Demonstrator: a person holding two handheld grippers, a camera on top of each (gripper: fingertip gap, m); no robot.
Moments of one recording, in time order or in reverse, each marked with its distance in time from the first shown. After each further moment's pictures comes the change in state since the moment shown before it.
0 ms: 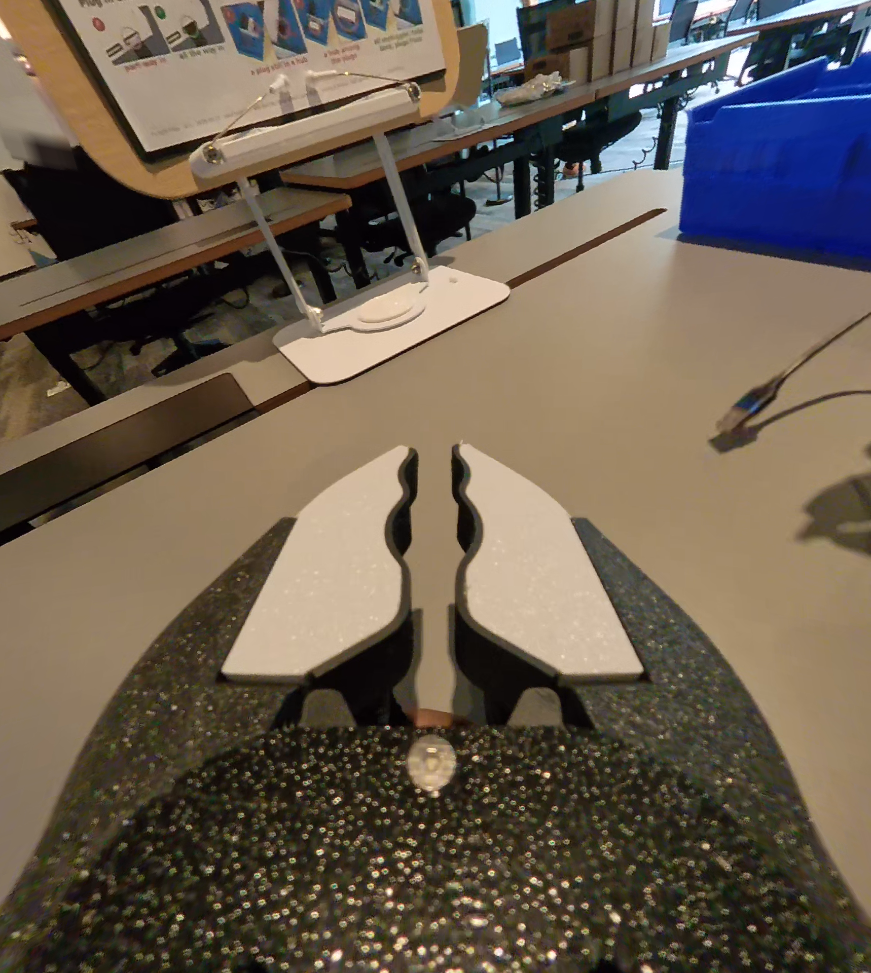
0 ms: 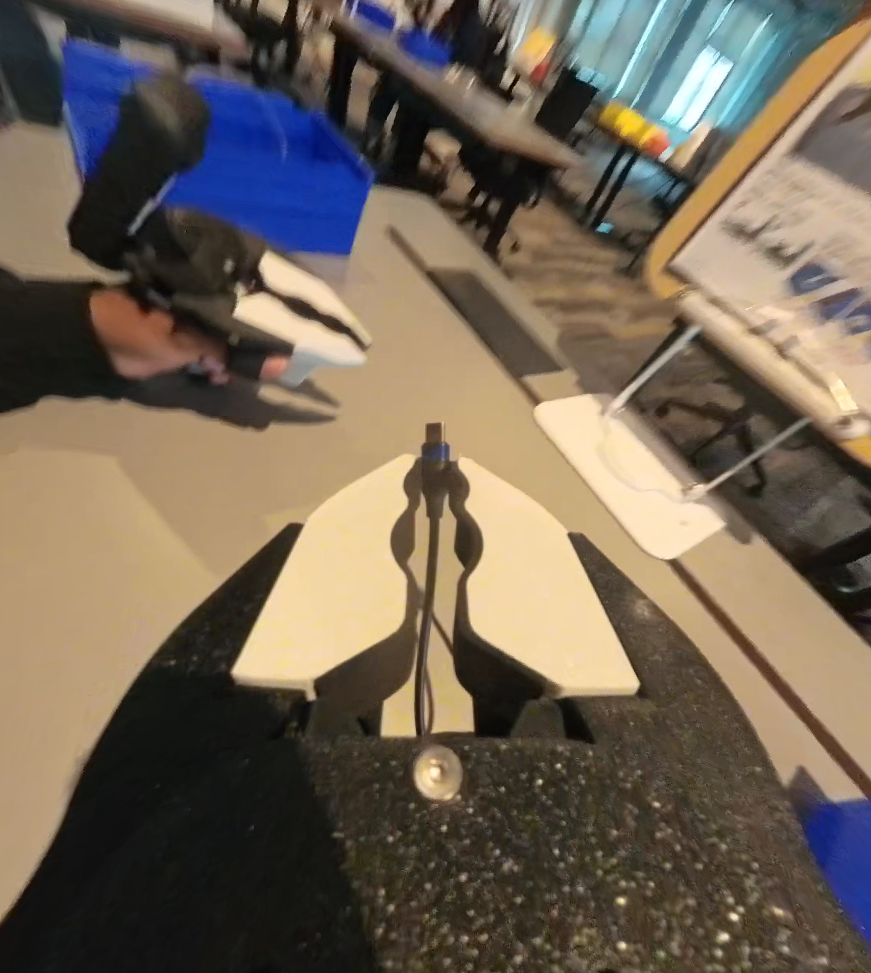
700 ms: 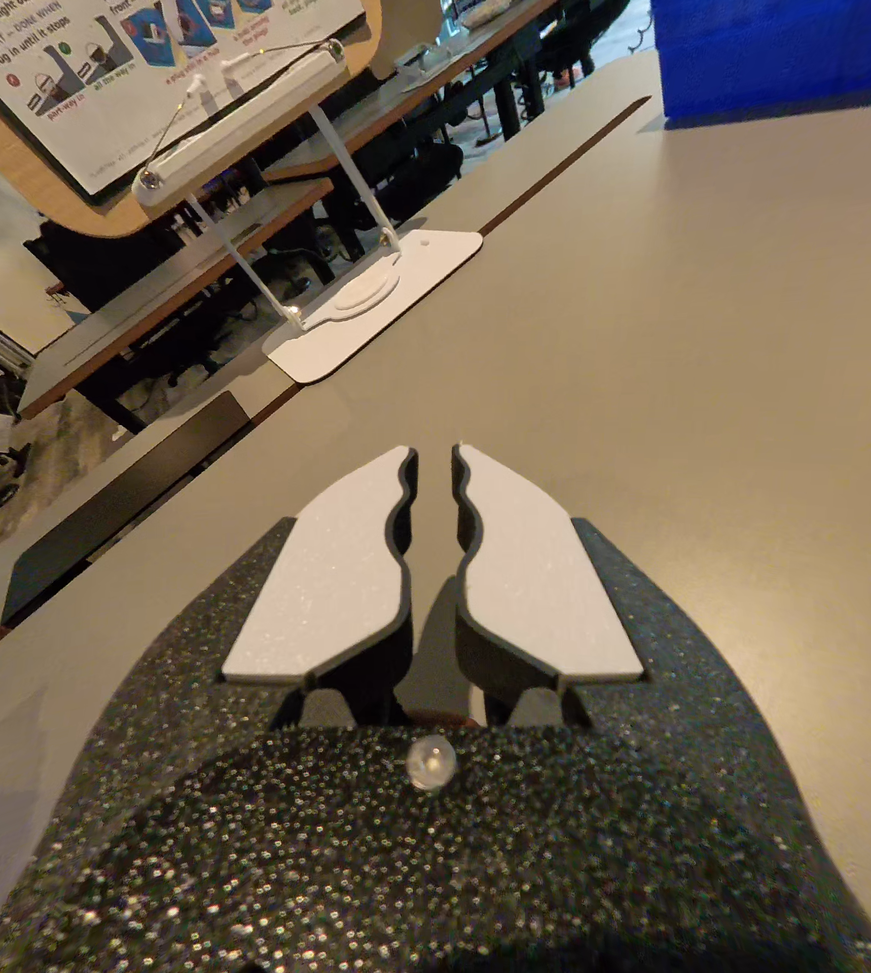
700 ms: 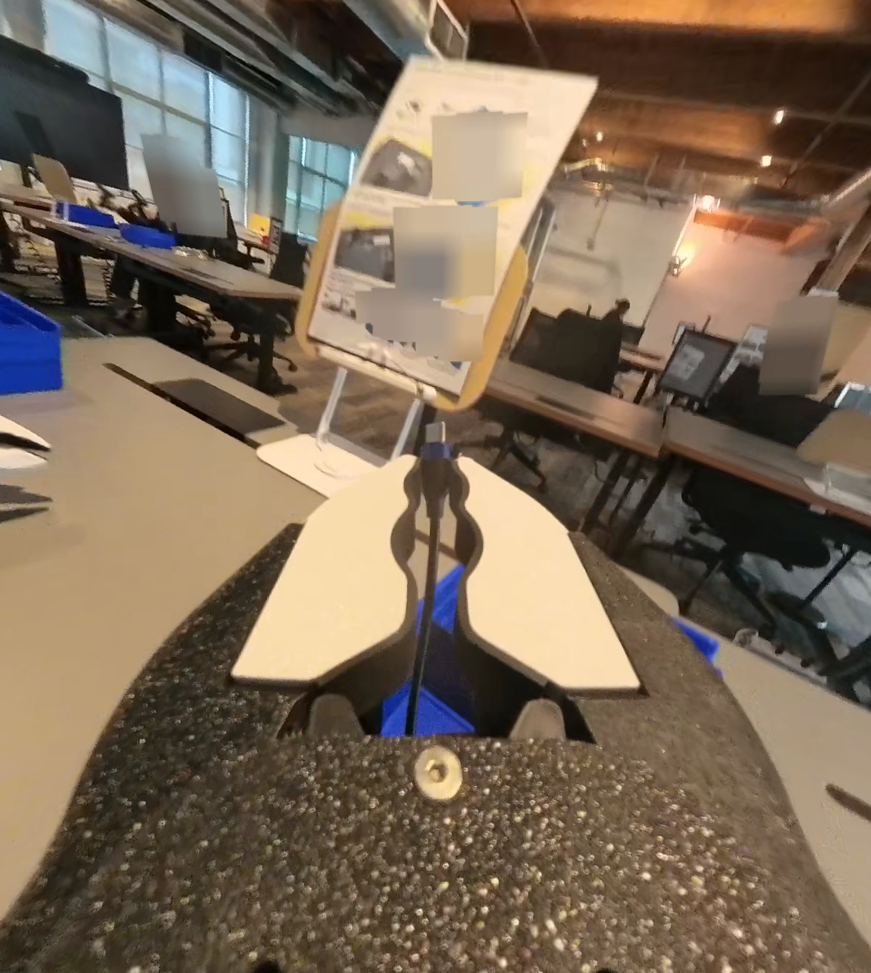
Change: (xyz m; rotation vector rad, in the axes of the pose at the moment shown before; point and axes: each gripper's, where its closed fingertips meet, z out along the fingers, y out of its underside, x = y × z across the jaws) left arm 0.023 0.012 0.002 -0.071 0.000 0.225; right arm 0.180 0.031 -0.216 0.237 0.480 0.139
